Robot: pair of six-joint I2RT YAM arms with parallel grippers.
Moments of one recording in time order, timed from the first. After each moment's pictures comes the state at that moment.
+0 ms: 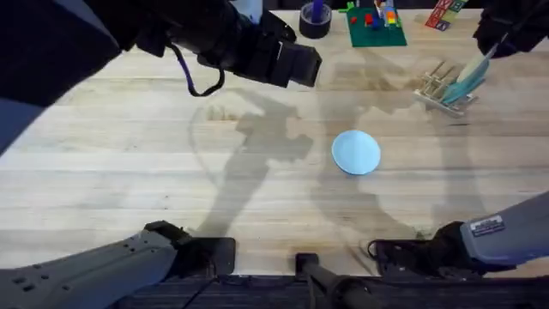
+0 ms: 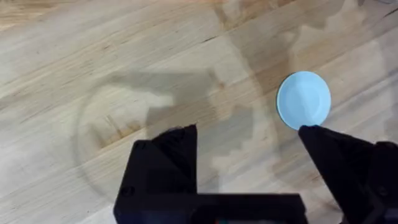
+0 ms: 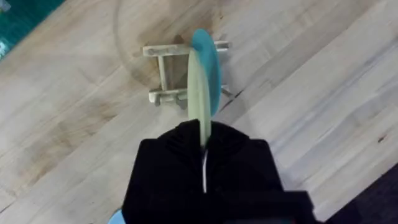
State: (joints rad) left arm -0.46 1.31 1.35 -1.01 0.15 -0.14; right arm -0.12 1.79 1.81 -1.34 0.35 0.49
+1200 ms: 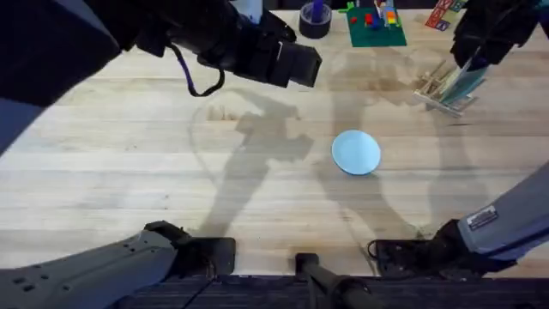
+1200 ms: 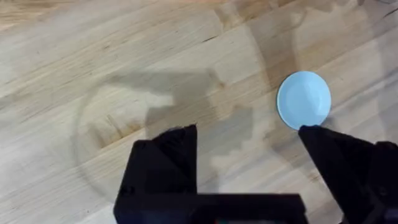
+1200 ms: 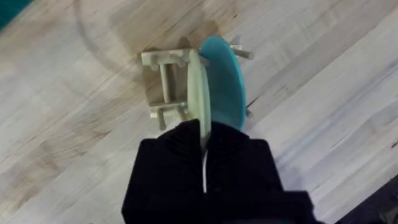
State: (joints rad) left arm -0.46 1.31 1.35 -1.01 0.15 -0.14; right arm -0.14 1.94 1.81 -1.29 0.34 0.49
